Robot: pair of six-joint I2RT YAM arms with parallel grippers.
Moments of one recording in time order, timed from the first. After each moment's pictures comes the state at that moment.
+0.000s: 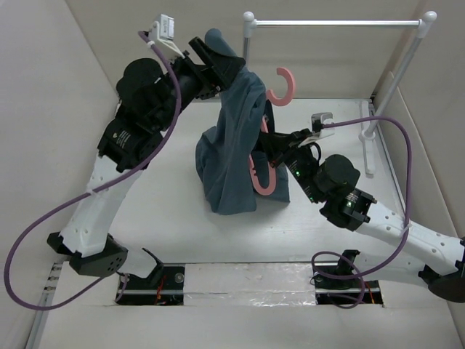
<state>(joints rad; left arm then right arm) -0.67 1.38 2.03 -0.49 -0.06 -0.71 1.02 1.03 1.05 0.25 0.49 0.32</state>
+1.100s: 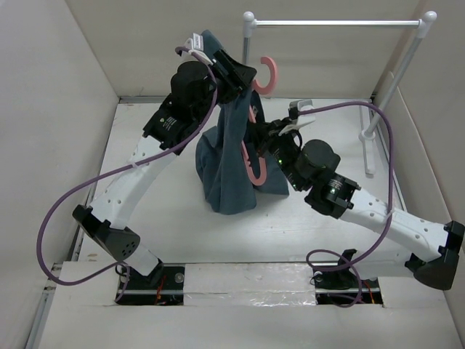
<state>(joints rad) -0.67 1.54 1.87 -0.40 -0.16 -0.89 1.02 1.18 1.20 0.21 0.50 0.21</state>
